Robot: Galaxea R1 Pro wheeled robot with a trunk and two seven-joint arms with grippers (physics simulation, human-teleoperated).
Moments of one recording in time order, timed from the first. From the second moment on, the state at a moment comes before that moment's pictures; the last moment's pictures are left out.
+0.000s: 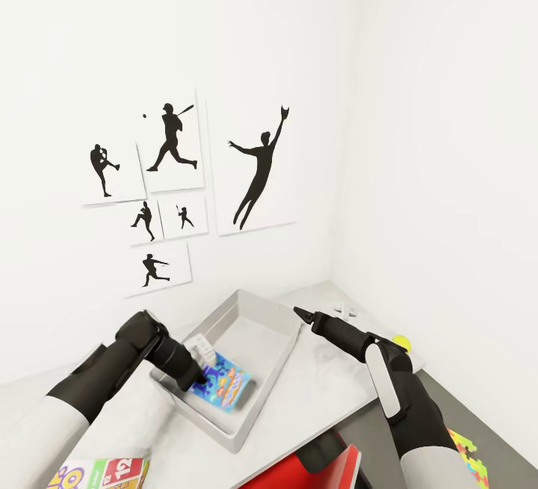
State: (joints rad) left arm -0.68 0.26 -0.43 -1.10 -0.42 0.90 -1.25; right arm -0.50 0.10 -0.13 -1.14 -0.34 0.60 0.46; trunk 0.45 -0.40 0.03
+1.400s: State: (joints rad) left arm -0.68 0.26 -0.49 -1.10 -0.48 0.90 -1.26; right arm -0.50 0.10 -0.13 -1.14 -0.34 0.60 0.46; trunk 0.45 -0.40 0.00
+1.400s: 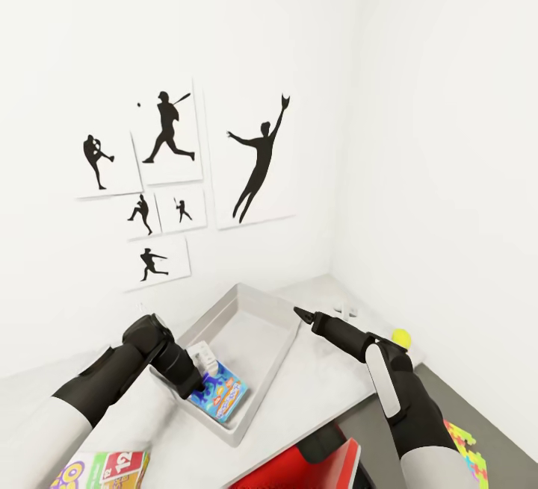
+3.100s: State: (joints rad) left arm -0.69 0.29 -0.41 -1.14 -0.48 0.91 -1.28; right arm -0.50 0.10 -0.13 -1.14 -0.34 0.60 0.46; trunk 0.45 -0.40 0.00
